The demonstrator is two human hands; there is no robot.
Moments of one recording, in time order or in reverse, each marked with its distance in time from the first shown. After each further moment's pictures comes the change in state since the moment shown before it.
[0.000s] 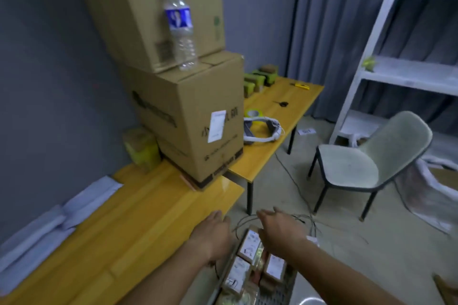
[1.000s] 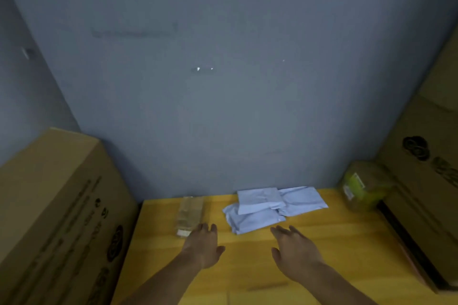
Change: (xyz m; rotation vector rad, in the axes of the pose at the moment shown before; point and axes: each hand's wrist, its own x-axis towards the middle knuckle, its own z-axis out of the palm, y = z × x) left_hand -0.369 -0.511 0.082 -0.278 0.158 -0.882; right_hand 0.036 -0.587 0.063 -0.295 -0.146 -0.707
